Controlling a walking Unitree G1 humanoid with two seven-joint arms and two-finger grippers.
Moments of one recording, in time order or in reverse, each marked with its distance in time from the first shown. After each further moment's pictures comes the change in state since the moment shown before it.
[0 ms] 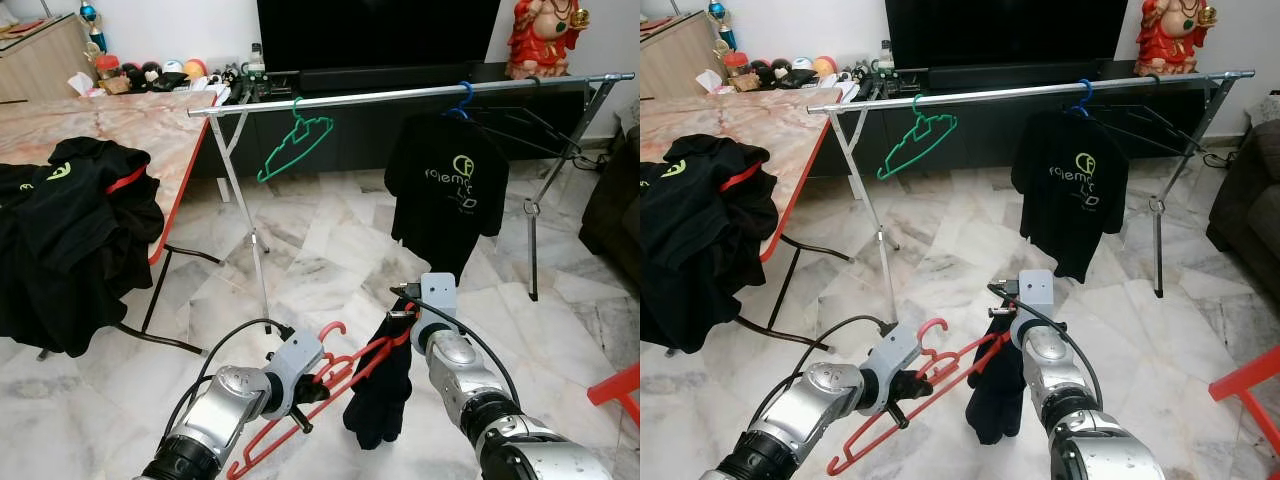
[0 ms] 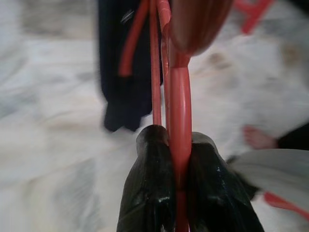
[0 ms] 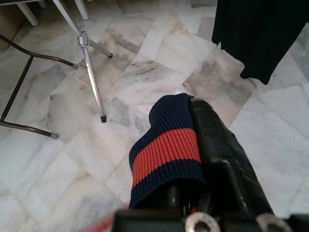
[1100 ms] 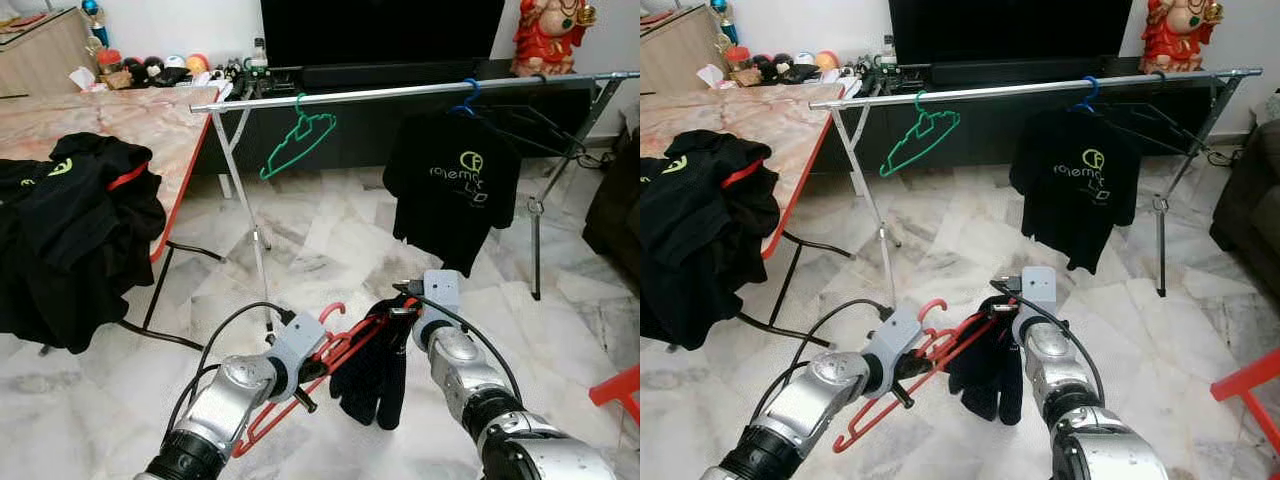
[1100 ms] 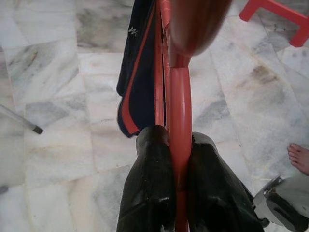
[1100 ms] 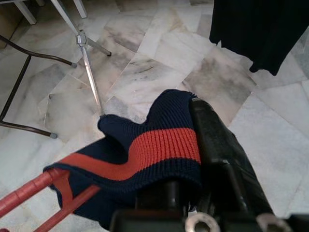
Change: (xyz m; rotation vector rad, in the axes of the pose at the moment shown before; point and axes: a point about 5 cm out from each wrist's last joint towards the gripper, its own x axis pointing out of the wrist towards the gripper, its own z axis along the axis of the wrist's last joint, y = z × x) left arm -0.001 0.015 0.015 0.025 -0.032 0.253; right arm 0.000 -0.003 0.003 0.008 -0.001 -0.004
